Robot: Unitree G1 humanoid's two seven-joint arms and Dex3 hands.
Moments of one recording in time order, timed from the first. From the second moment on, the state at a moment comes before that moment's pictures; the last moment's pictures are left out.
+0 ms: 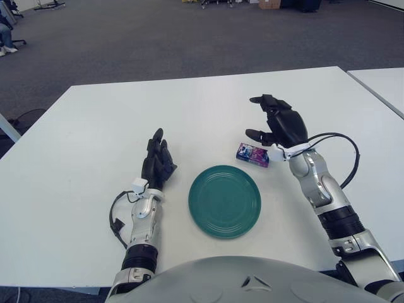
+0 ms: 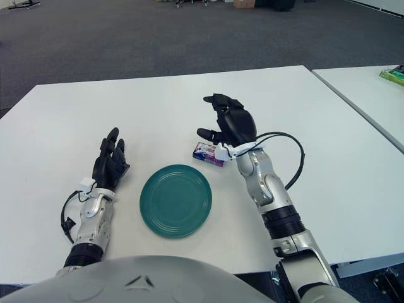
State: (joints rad) left arm 0.05 -0.10 0.12 0.46 -0.16 -0.51 -0.17; right arm -0.21 -0.34 0.26 0.03 -0.83 -0.12 -0.15
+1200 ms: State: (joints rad) left arm 0.06 -0.11 0.11 0.45 -0.17 -0.52 -0.17; right arm -0.33 -0.32 0.45 0.53 -0.89 -0.17 -0.38
